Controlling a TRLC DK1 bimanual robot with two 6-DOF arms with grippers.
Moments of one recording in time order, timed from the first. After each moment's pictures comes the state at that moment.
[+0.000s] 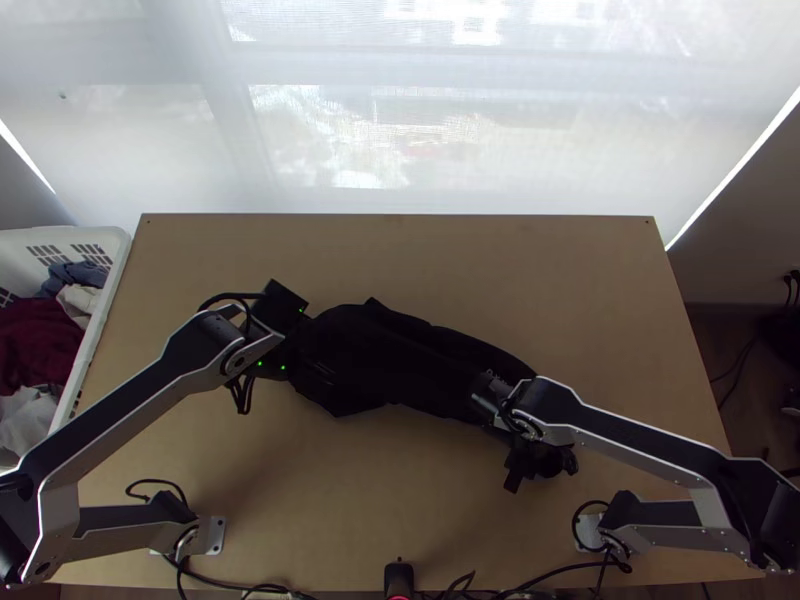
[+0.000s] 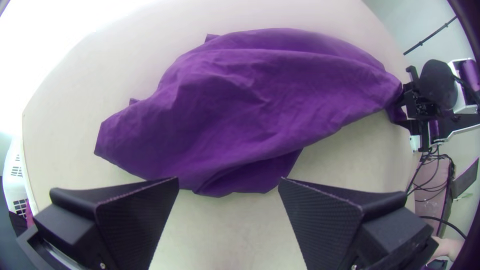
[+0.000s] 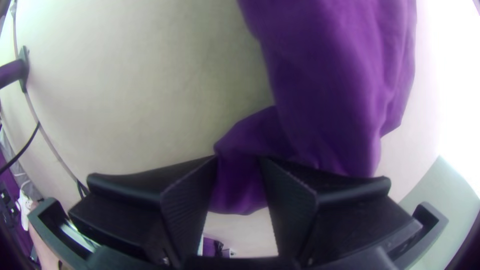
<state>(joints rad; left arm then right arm) -0.61 1.37 1.20 -0.96 0.03 -0.08 0.90 1.43 0.81 -1.09 0.12 -0.16</state>
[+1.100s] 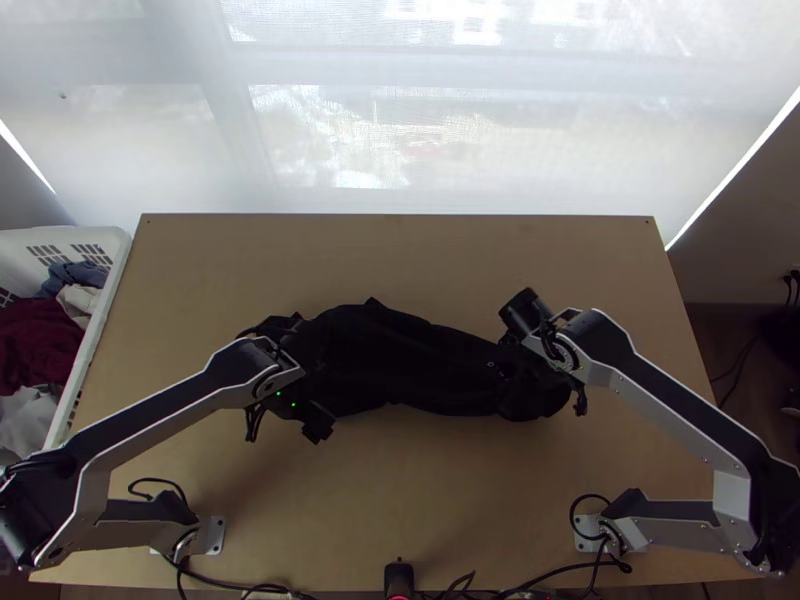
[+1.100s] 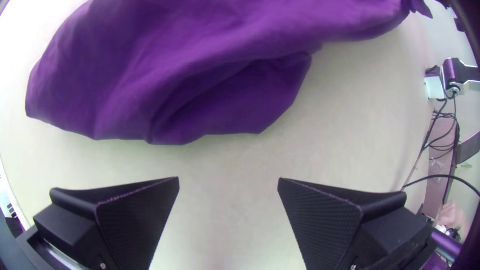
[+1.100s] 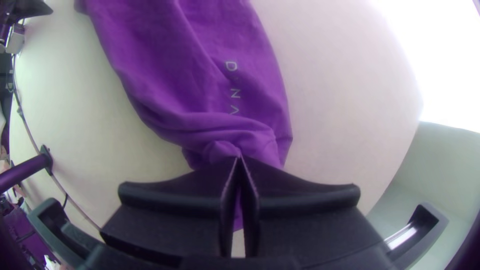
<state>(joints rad) -0.68 1.45 1.00 -0.94 0.08 -0.04 0.62 1.42 1.14 -1.12 0.14 -0.18</state>
